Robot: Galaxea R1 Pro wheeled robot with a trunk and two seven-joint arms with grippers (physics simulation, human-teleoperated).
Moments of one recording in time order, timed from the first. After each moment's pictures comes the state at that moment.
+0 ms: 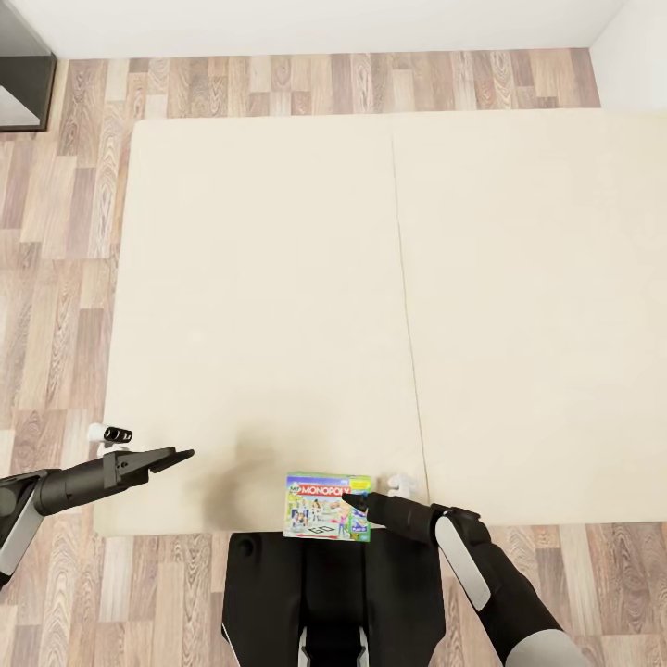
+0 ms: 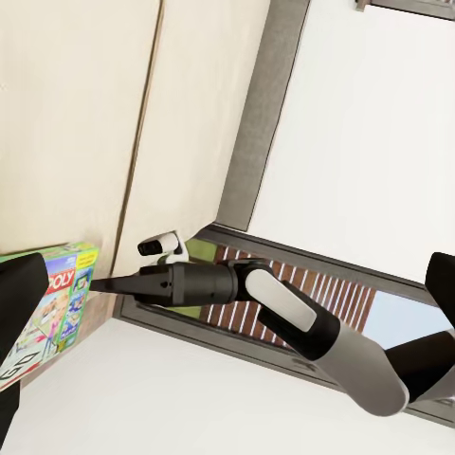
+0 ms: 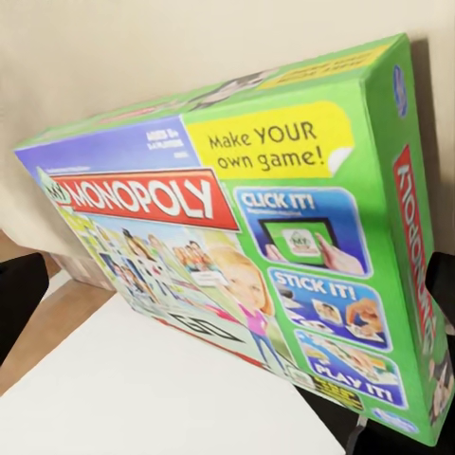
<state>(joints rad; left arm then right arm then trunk) -0.52 0.44 0.18 -1.10 0.41 0.90 -1.56 -0.47 0.01 0.17 -1.01 -0.54 0.64 0.36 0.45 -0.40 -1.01</state>
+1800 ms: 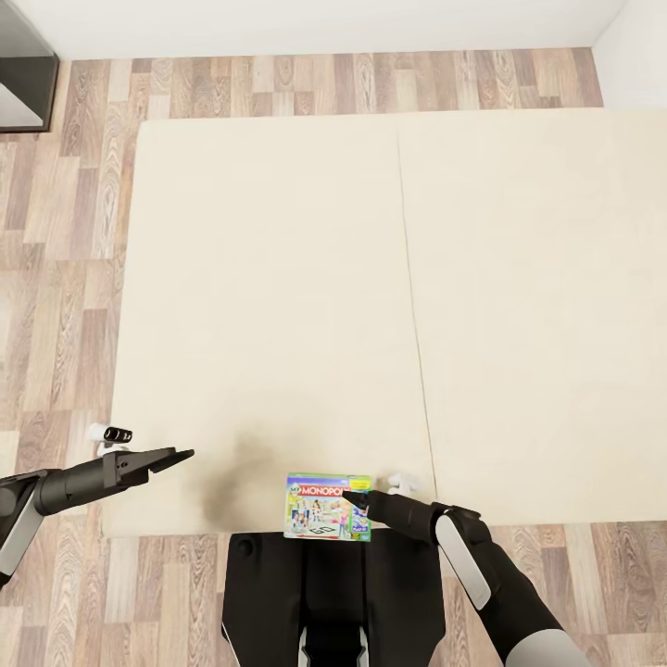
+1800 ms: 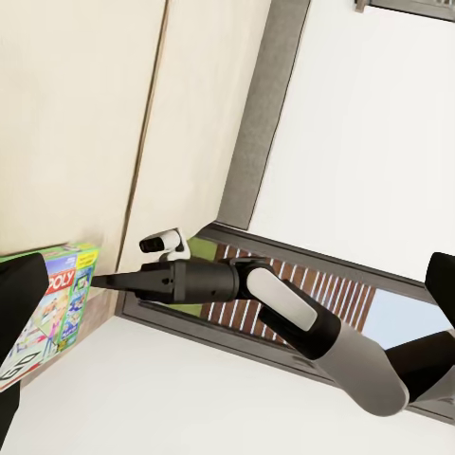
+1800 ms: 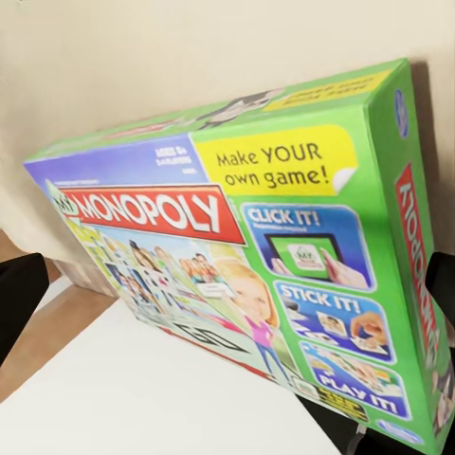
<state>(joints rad) -0.52 0.44 0.18 -1.10 0.41 0.90 -1.56 -0.47 0.01 0.17 -1.01 -0.54 0.63 0.36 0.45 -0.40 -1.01</state>
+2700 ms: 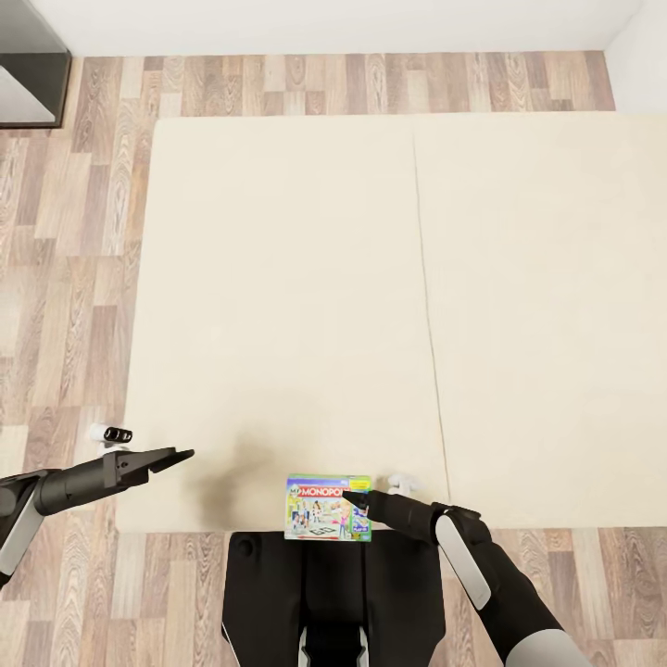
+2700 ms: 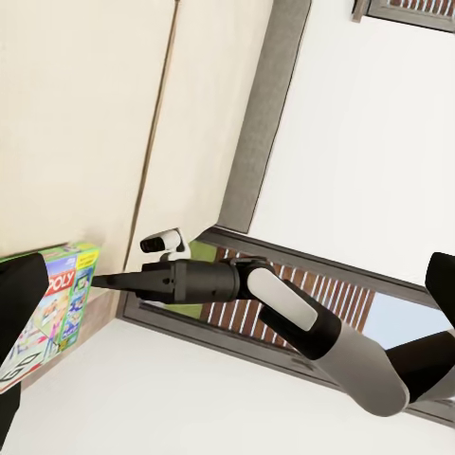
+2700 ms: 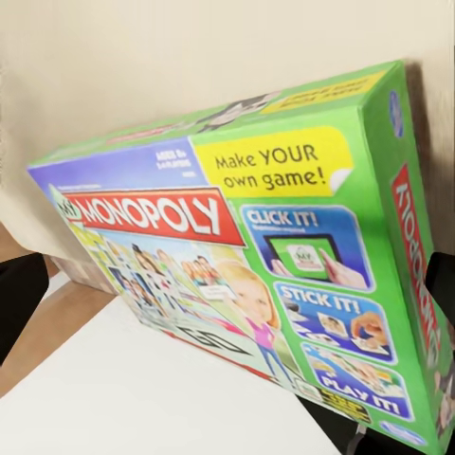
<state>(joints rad) -0.52 0.44 0.18 -1.10 0.41 0.90 -1.56 -0.47 0.01 0.17 -1.01 -0.54 0.63 0.36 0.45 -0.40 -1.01</state>
